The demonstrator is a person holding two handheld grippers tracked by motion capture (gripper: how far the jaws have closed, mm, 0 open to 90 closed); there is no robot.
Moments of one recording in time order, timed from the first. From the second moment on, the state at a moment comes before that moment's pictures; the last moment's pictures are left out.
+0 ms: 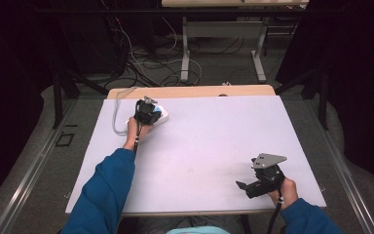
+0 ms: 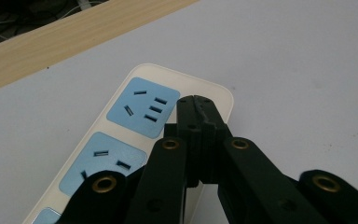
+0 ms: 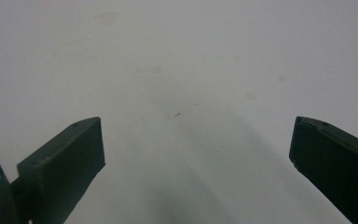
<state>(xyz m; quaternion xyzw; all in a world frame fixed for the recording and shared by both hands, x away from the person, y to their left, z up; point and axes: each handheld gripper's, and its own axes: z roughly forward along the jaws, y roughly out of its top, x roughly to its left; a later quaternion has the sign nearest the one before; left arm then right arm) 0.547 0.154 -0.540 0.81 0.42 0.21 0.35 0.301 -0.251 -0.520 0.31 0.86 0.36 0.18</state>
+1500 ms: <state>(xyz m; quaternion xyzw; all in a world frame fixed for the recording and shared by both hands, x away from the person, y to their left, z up) 0.534 0.163 -0.520 0.79 0.44 0.21 0.38 0.301 -0.251 -0.521 0.31 0.86 0.36 0.18</state>
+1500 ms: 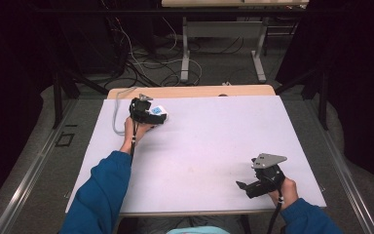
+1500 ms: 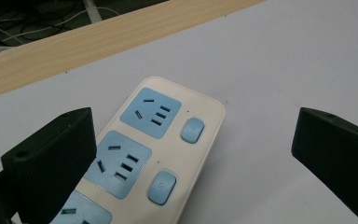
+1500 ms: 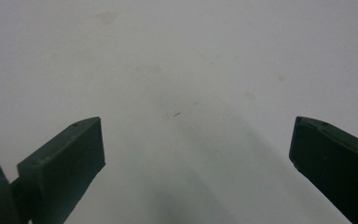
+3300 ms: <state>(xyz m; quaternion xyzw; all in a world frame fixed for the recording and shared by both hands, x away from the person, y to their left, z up) 0.401 0.181 -0.504 0.82 0.37 0.19 0.38 0.300 -0.251 -0.521 0.31 0.86 0.37 0.19</state>
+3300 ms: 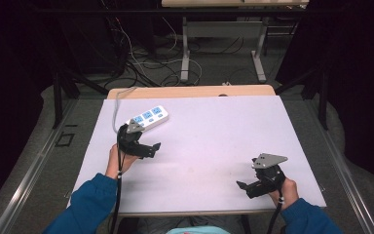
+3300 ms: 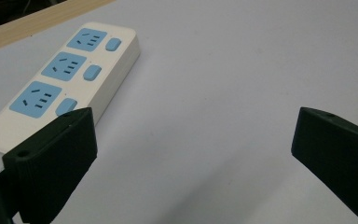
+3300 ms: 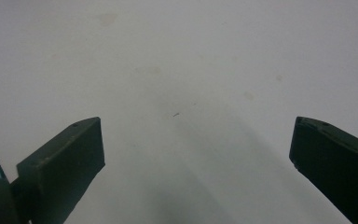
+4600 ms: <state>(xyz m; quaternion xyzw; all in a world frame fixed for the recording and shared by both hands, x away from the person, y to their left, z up) 0.302 0.215 -0.508 0.82 0.35 0.20 0.40 0.300 -0.251 -0.520 0.31 0.86 0.36 0.19</state>
